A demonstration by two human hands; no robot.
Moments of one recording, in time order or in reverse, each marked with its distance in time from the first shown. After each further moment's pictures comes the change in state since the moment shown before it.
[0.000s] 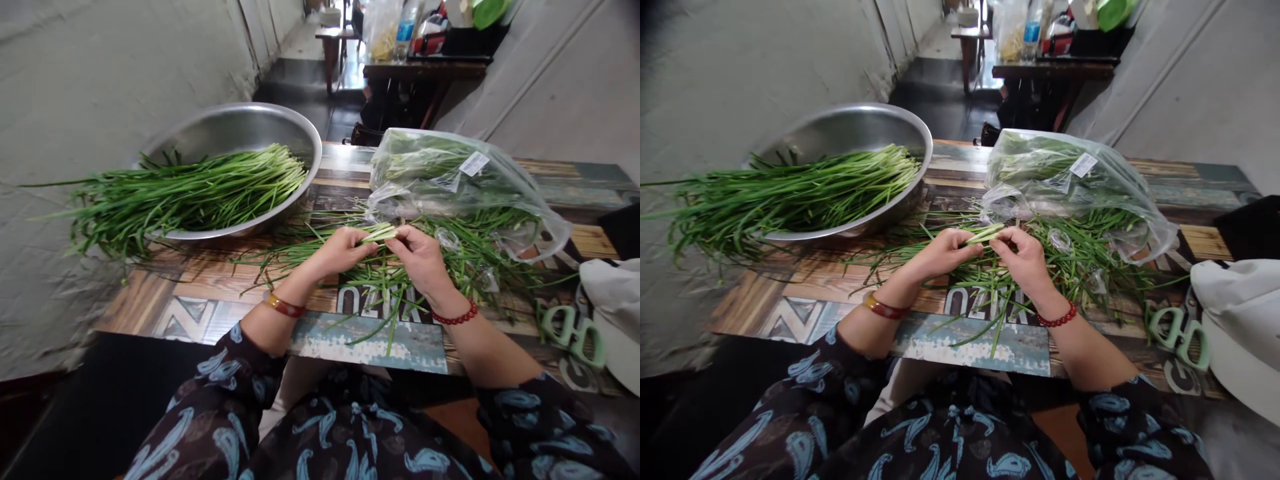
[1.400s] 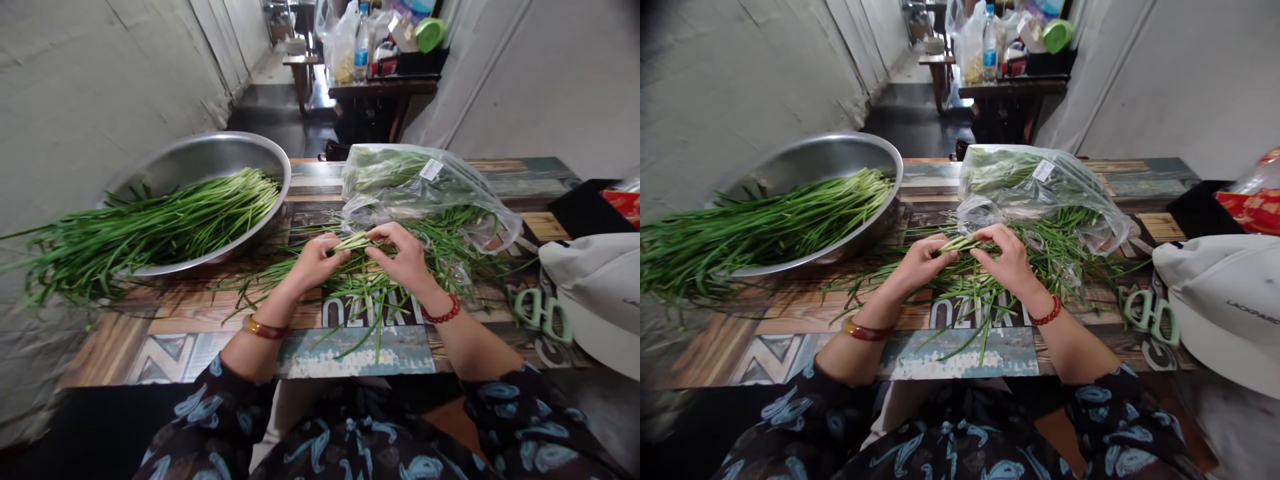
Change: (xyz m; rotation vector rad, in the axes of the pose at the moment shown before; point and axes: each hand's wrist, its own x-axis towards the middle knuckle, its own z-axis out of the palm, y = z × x) left_hand 0.003 -0.008 -0.006 0.149 0.142 0.130; right_hand 0.008 -0.016 -0.017 -0.319 0.055 -0.376
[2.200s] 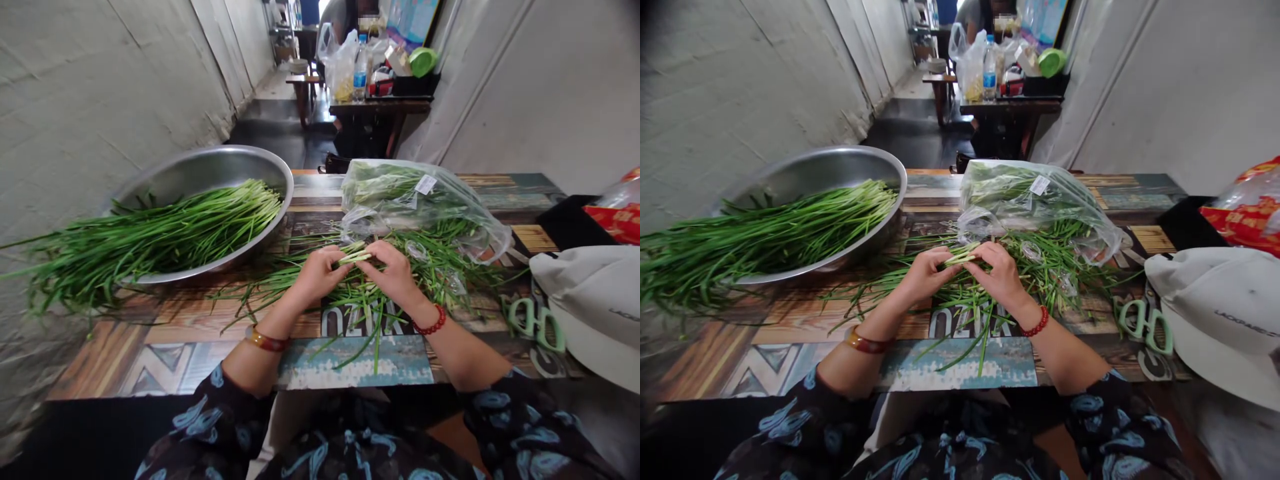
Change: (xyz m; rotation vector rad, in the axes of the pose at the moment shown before) left_hand -0.002 0.002 0.005 0.096 -0.002 0.047; right_hand -0.003 -0.002 0.018 0.031 0.017 -0.037
